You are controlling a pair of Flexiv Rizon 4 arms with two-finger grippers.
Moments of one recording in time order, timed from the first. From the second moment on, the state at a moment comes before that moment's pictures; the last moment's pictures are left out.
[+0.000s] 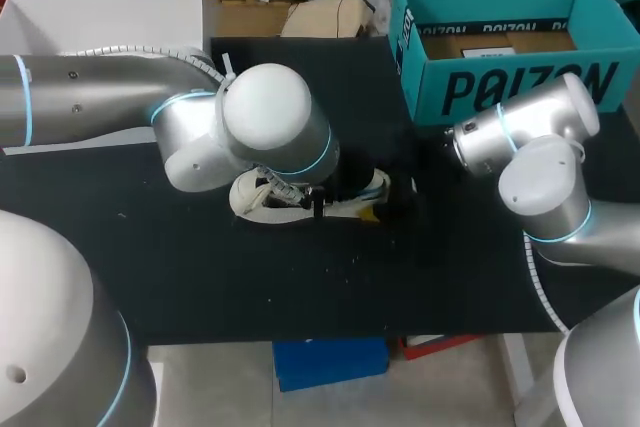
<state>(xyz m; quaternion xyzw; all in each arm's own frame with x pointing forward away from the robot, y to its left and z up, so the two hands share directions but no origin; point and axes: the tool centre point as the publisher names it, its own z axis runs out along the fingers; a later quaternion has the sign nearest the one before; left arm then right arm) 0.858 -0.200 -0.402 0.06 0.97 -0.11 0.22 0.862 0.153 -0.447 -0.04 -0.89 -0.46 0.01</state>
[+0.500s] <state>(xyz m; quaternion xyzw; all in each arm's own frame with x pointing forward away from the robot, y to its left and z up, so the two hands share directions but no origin) 0.850 -0.206 -0.403 0.09 0.97 -0.11 0.21 0.862 0.153 -0.447 -0.04 -0.89 -0.46 0.01</state>
